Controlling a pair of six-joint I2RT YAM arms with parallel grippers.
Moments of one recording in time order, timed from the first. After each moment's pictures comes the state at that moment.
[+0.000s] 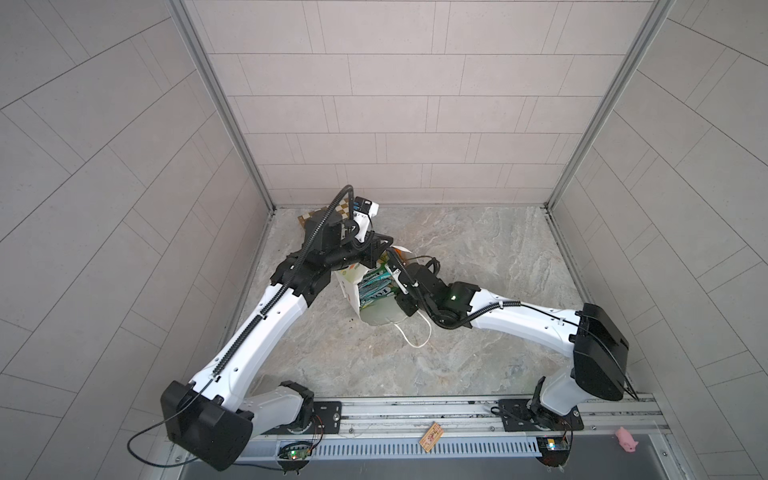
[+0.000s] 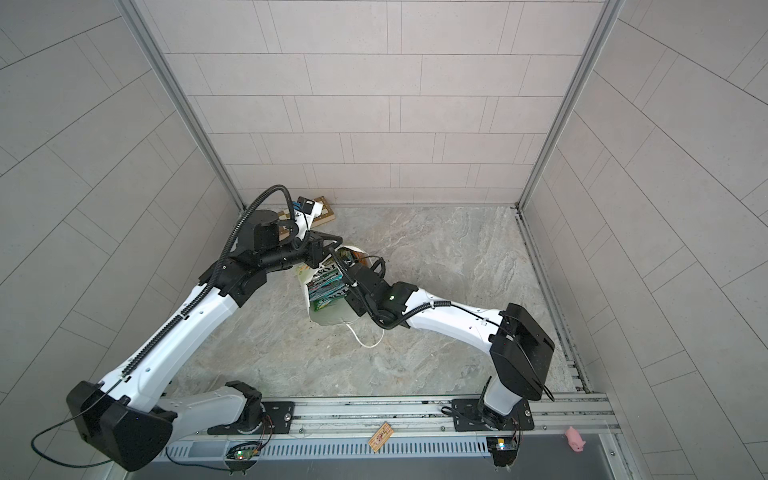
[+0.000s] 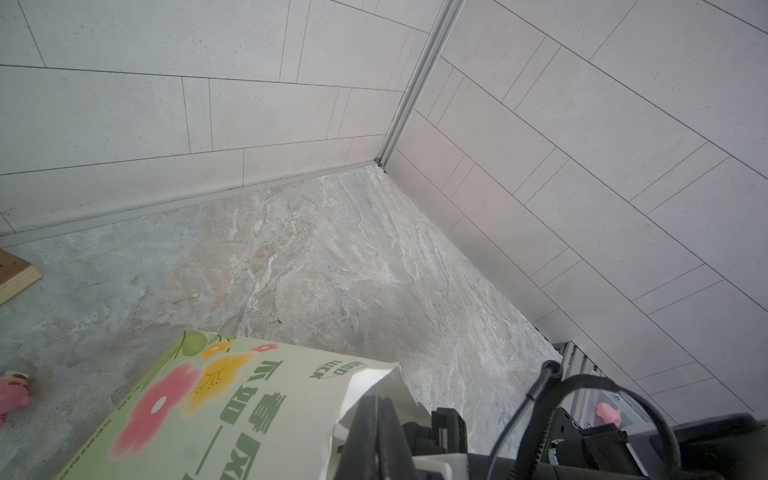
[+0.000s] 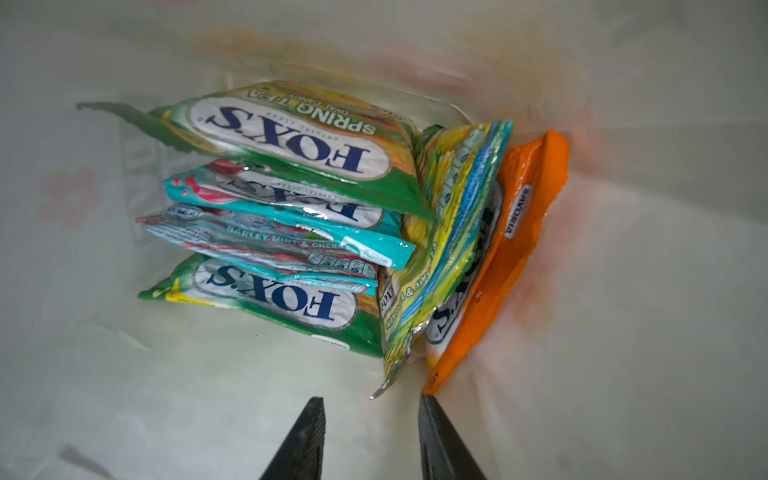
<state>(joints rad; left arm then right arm) -0.41 1.20 1.19 -0.36 0.49 -0.22 0.95 1.62 1.20 -0.34 0.32 0.10</state>
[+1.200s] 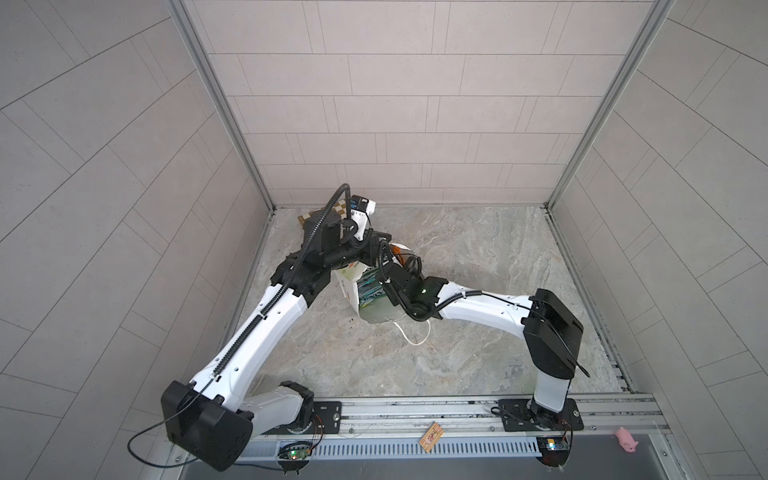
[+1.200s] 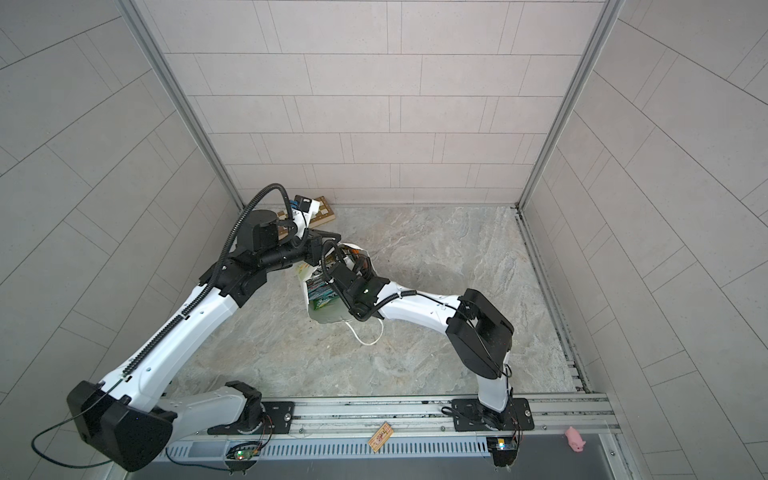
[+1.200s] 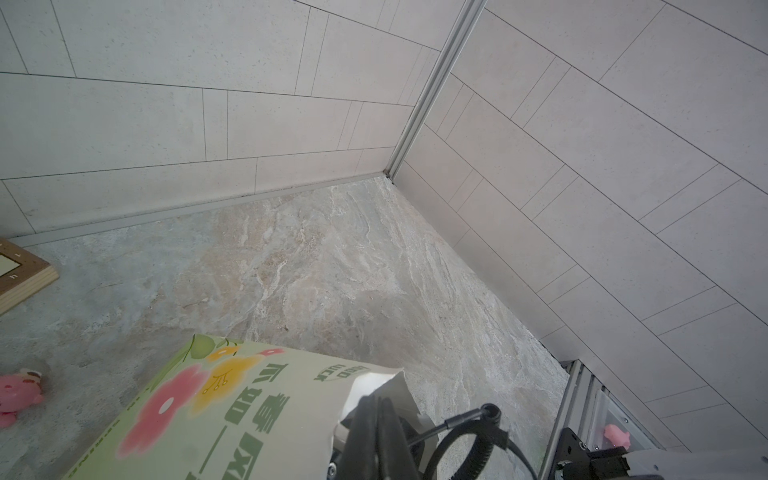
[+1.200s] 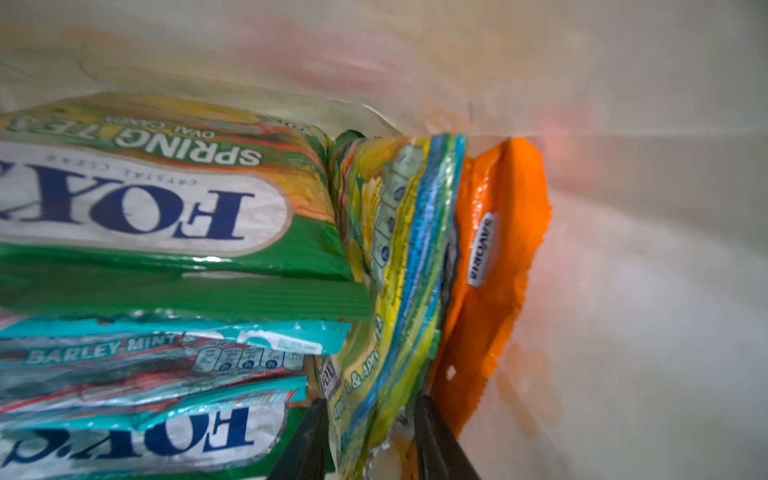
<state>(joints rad) -0.40 1.20 1.18 -0.33 0.46 -0.25 0.96 1.86 1.39 -0.39 0.57 0.23</state>
